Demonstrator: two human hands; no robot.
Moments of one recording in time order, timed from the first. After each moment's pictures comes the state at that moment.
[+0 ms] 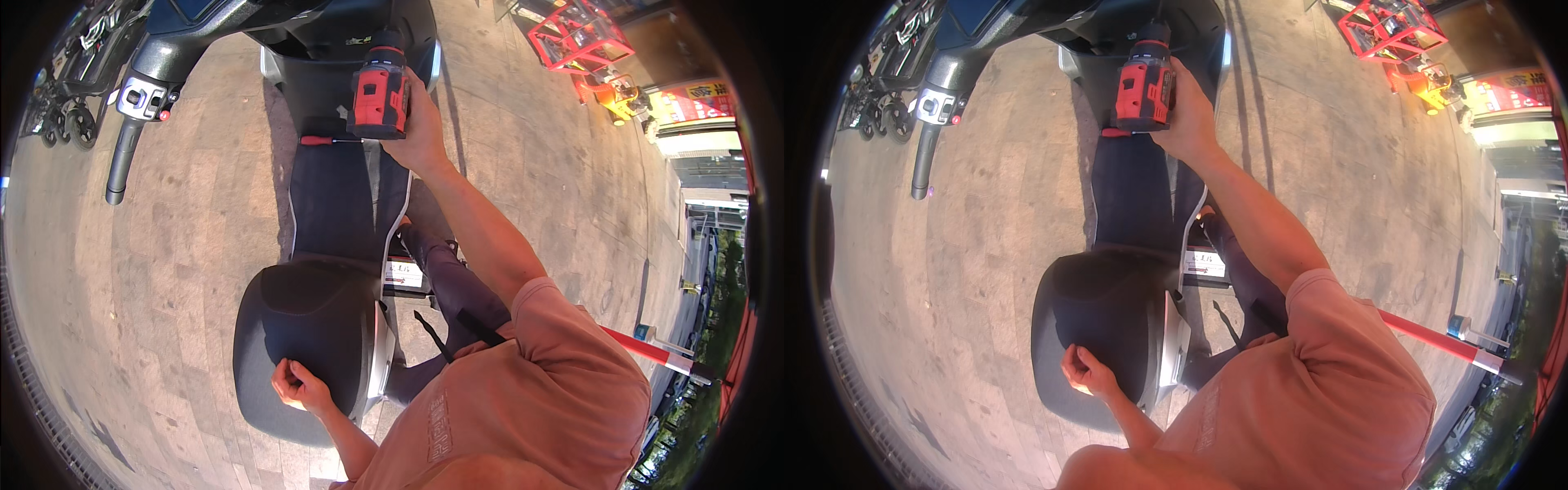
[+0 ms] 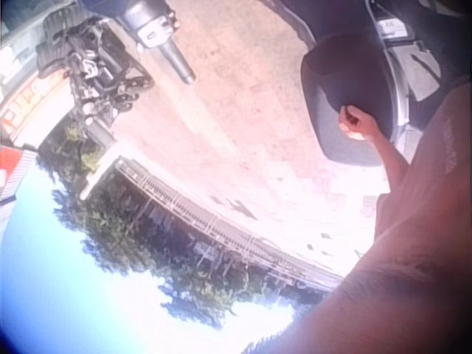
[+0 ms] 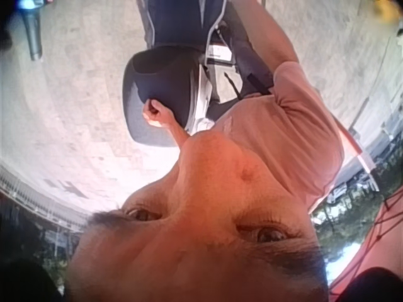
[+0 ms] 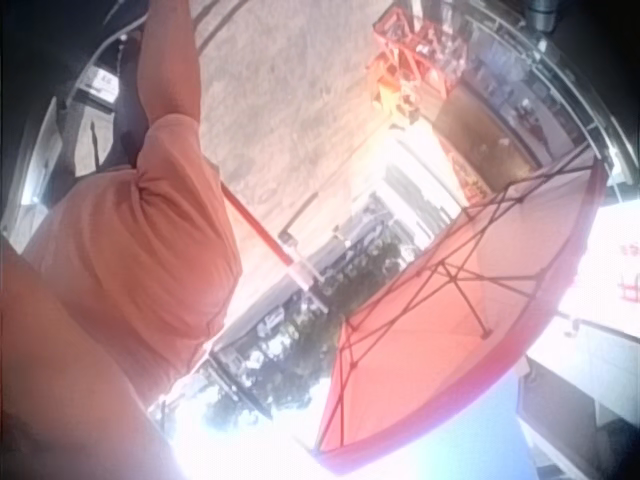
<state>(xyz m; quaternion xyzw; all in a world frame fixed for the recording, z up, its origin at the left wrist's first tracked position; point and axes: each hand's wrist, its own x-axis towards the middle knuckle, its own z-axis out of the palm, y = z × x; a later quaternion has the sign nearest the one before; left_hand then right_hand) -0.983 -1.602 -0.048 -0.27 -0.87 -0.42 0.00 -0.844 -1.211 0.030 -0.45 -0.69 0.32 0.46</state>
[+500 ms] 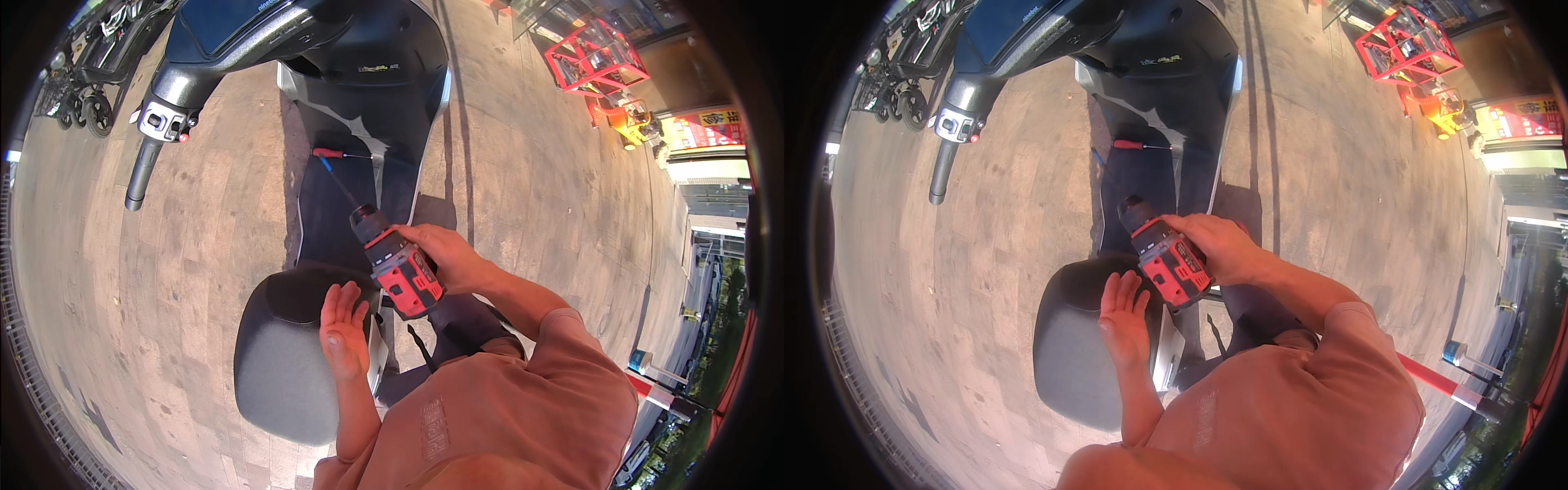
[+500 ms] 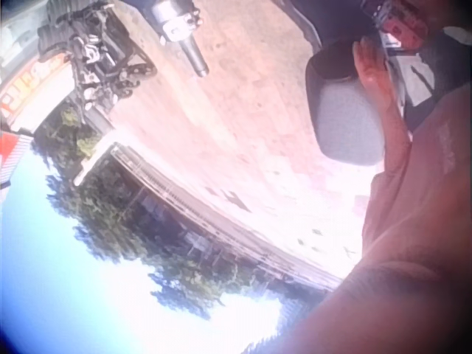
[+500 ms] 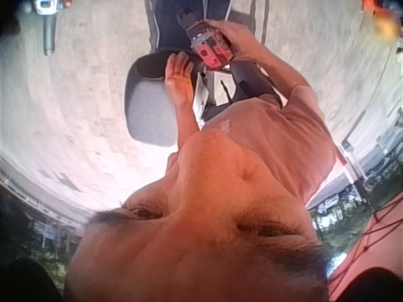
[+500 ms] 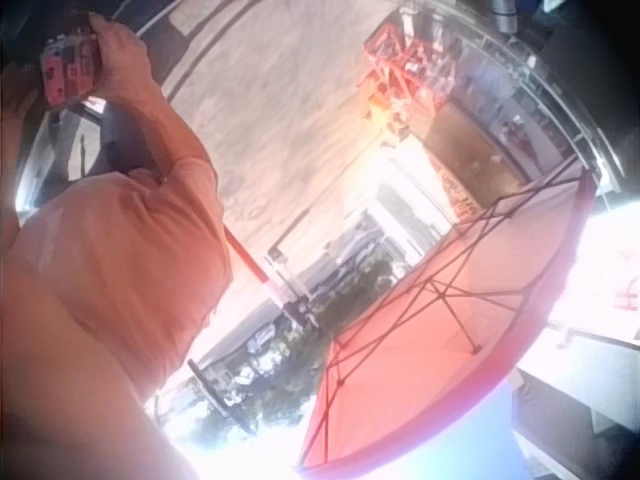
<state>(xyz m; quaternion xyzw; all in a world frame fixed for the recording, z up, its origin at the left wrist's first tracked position) -0.917 -1.485 -0.002 -0.06 -0.38 -0.76 -0.53 -0.763 -1.297 0.052 -0.25 -0.88 0.36 0.19</state>
